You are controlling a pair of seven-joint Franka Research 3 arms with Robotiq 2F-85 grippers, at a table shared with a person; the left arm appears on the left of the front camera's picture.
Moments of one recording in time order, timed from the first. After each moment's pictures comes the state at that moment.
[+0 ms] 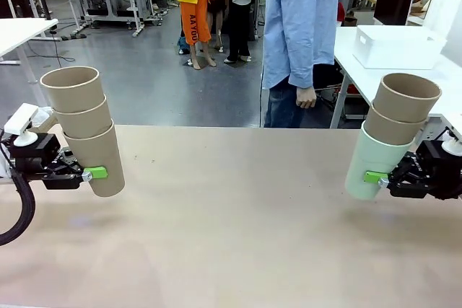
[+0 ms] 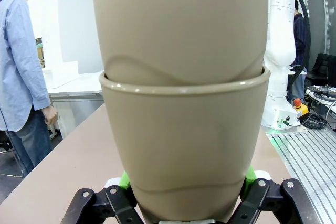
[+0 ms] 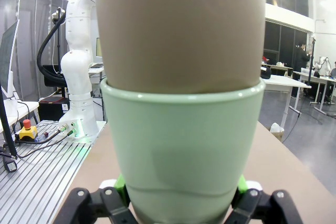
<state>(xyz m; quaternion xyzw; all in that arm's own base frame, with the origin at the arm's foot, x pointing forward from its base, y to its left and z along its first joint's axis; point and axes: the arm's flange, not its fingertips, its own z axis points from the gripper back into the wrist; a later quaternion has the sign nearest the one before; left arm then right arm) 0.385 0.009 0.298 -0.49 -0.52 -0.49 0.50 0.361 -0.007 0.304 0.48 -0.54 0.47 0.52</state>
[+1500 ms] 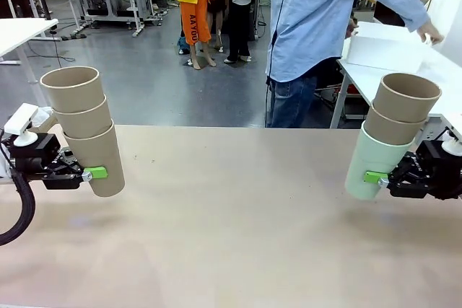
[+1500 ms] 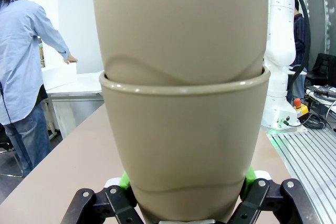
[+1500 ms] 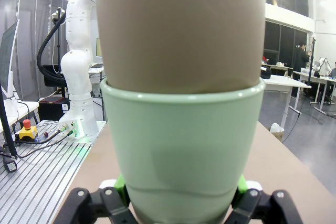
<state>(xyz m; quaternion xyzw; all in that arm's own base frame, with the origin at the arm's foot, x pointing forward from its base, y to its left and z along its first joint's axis) 0.385 0.009 0.298 -0.49 -0.52 -0.49 0.50 0.361 -0.007 0.304 0.48 -0.54 0.47 0.52</state>
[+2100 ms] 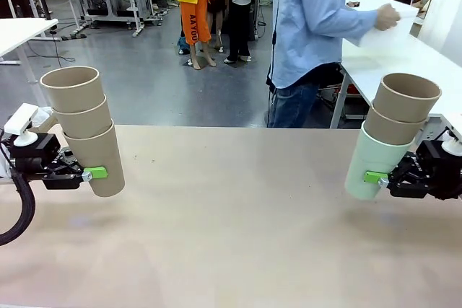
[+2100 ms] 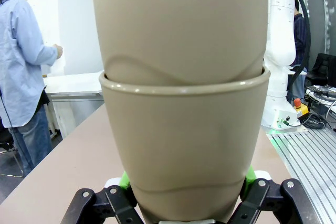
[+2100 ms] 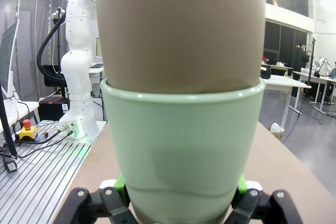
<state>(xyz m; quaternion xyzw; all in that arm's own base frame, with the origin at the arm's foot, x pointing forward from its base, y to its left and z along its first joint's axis) 0.385 0.009 0.298 -0.49 -0.52 -0.49 0.50 0.361 -0.007 0.304 0.48 -0.54 0.47 0.52</state>
